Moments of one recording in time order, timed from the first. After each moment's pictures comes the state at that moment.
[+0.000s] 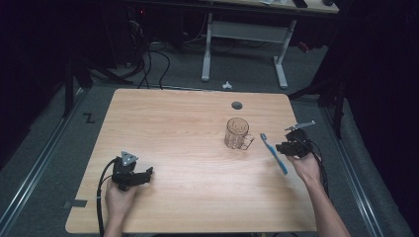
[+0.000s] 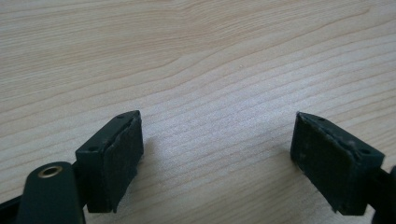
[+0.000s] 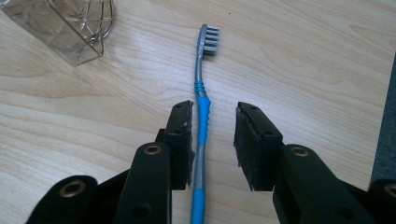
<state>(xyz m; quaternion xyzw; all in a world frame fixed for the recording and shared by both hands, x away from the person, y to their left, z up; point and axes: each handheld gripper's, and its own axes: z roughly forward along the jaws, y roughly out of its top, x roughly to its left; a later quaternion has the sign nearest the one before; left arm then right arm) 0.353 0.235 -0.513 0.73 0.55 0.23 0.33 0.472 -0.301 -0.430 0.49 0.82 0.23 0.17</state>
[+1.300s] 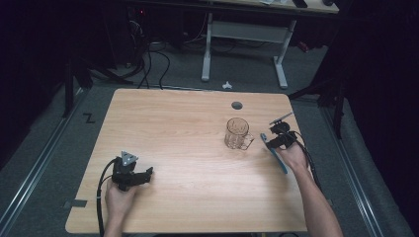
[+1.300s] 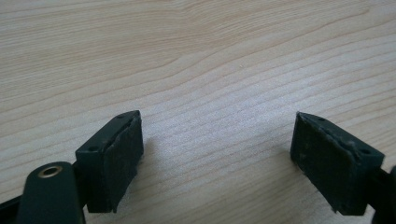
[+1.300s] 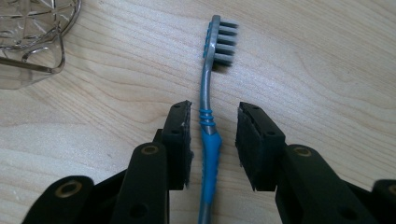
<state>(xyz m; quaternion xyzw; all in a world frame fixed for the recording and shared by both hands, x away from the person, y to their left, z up) 0.353 0.235 -0.513 0.73 0.55 0.23 0.33 0.524 -0.272 -0.458 0.50 0.85 0.15 0.12</state>
